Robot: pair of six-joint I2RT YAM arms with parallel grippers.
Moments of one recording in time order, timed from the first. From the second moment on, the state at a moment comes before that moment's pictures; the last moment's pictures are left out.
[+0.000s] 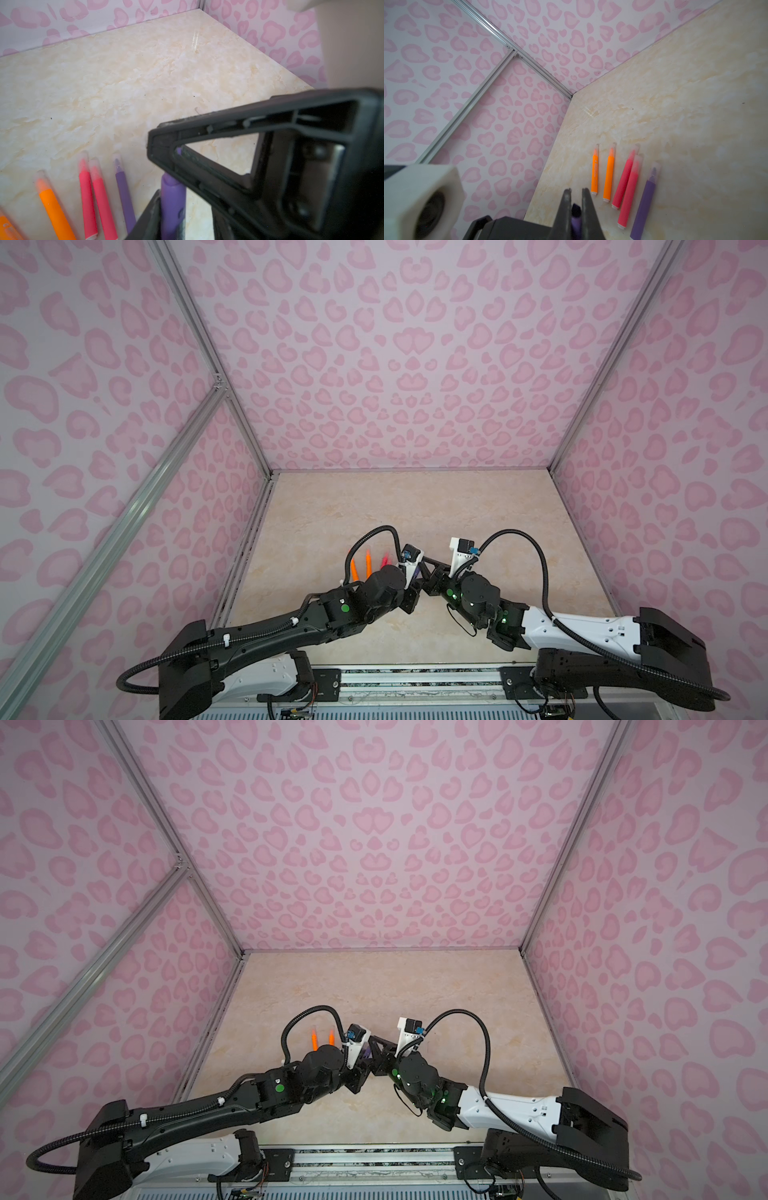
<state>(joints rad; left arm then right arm) -1.11 1.14 0.72 -0.12 -0.25 -0.32 1.11 1.18 0.50 0.53 0.43 0.92</state>
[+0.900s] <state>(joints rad) -1.04 1.11 0.71 -0.12 -0.24 -0.37 1.05 0.97 0.49 0.29 0.58 0.88</state>
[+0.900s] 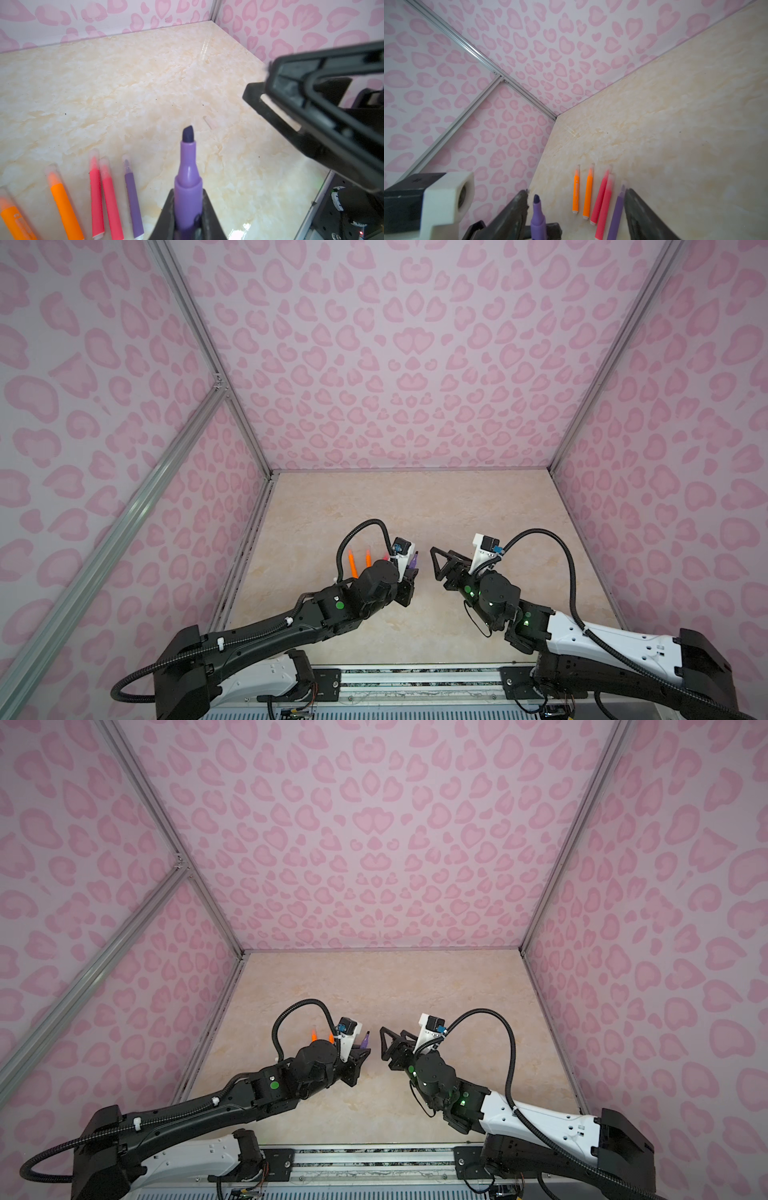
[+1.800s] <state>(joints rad) -0.98 1.18 0.73 -0.15 -0.15 -0.44 0.60 1.52 0.81 -0.33 0.41 0.69</state>
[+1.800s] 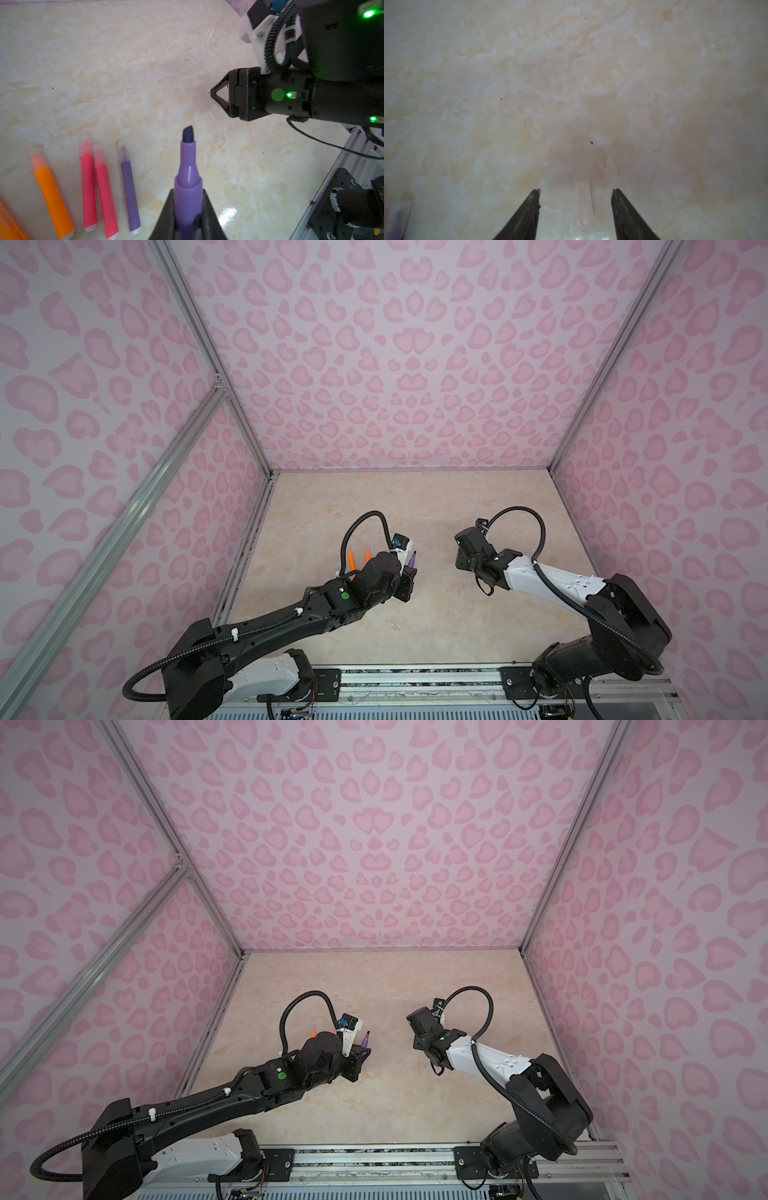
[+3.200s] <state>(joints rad) -0.98 1.20 0.74 -0.16 -0.13 -0.44 0.57 1.65 0.82 -0.33 0.33 0.64</state>
